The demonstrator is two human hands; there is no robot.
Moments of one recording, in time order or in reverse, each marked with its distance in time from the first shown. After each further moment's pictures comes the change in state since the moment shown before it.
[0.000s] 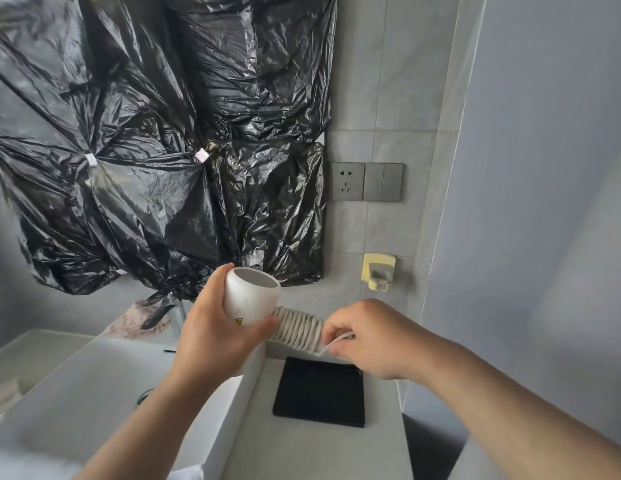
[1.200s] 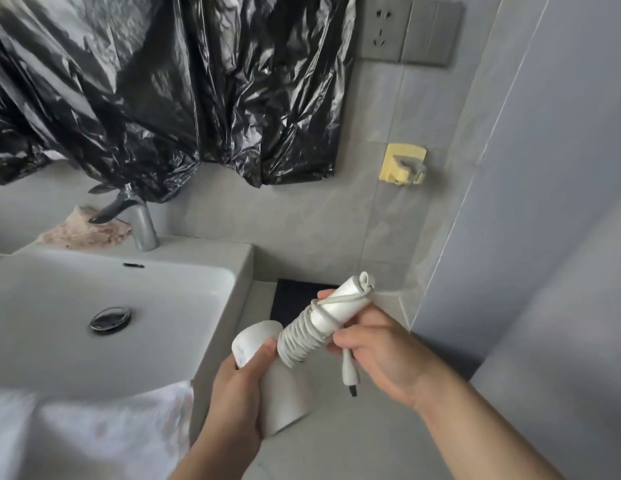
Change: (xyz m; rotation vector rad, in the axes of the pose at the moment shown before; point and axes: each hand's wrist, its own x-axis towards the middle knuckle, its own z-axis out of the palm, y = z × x) left_hand -0.141 -0.211 0.114 -0.812 -0.289 -0.889; right_hand 0.005 0.063 0.243 1.227 0.094 0.236
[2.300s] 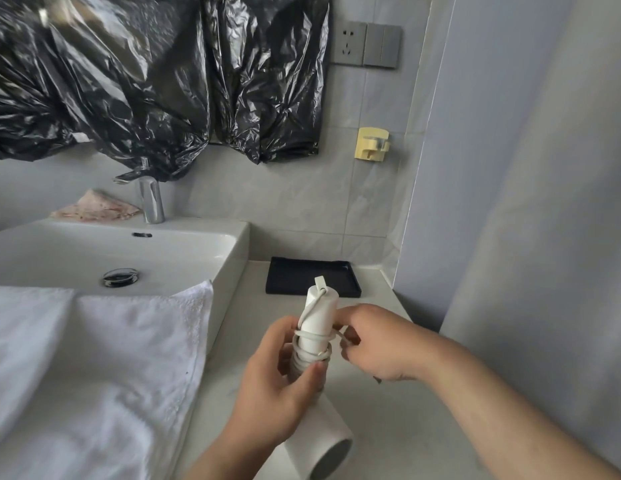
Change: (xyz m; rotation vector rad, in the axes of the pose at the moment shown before) left_hand -0.077 -0.130 -0.063 0.364 -0.403 0.889; right_hand -0.114 0.102 0.034 -1.214 0.019 -0.080
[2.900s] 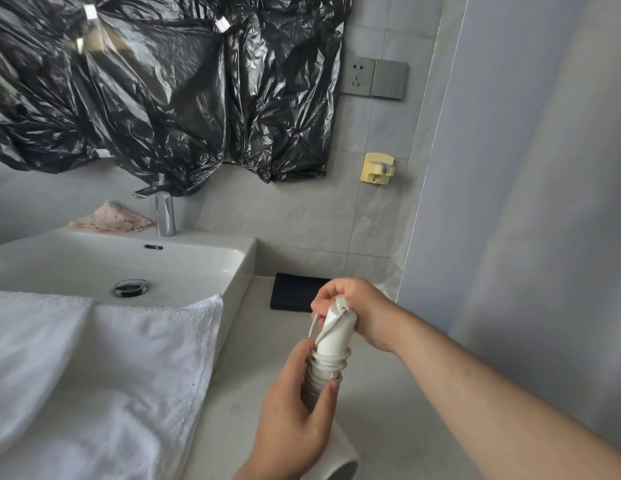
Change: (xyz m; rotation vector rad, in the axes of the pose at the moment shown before) left_hand -0.010 -0.017 0.020 0.118 0.082 0.158; right_hand 0.047 -0.025 -0.019 0.740 0.130 0.141
